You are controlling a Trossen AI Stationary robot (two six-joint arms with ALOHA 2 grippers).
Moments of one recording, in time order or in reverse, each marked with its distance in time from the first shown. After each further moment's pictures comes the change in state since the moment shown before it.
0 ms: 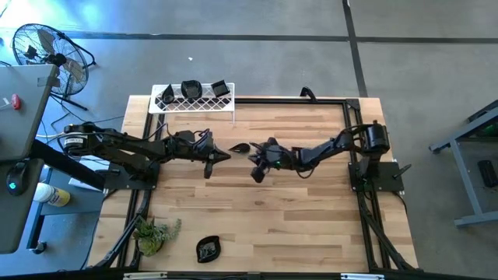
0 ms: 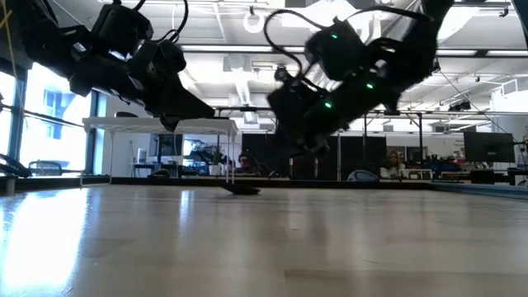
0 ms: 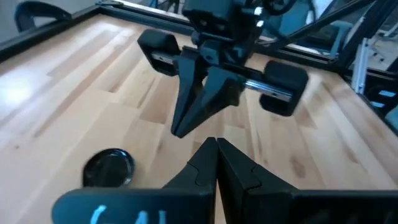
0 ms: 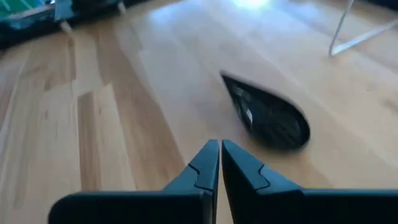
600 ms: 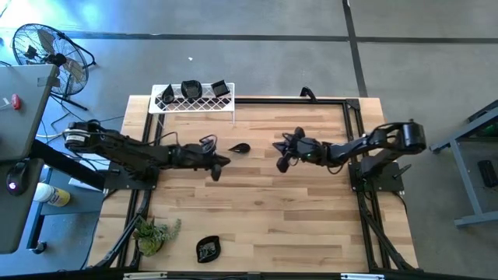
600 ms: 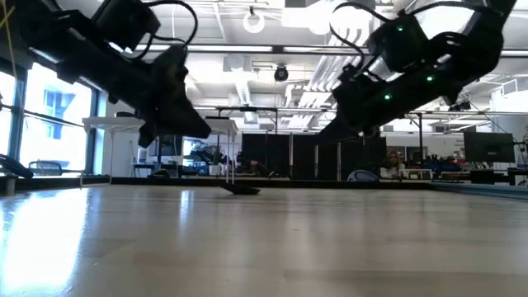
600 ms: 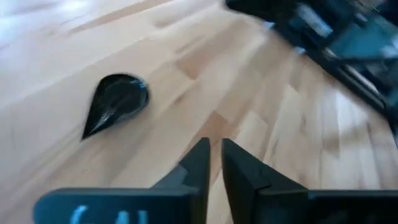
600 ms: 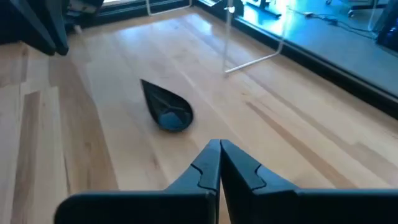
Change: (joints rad) left arm -0.186 0.027 0.060 -0.205 -0.359 -0.457; right arm -0.082 -0.350 -0.382 0.117 0.091 -0.148
